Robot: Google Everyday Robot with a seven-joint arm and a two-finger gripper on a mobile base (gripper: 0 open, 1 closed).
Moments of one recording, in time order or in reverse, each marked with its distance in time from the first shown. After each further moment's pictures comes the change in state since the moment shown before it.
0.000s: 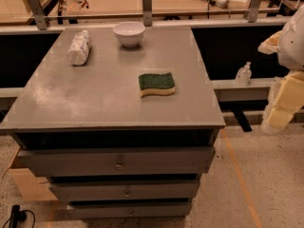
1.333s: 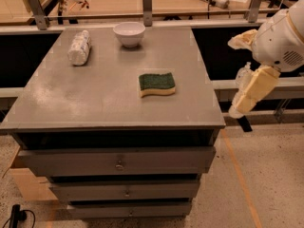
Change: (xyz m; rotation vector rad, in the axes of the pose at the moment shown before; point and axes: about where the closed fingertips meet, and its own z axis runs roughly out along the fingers) arm -0.051 -0.033 0.035 -0.019 -0.327 -0.063
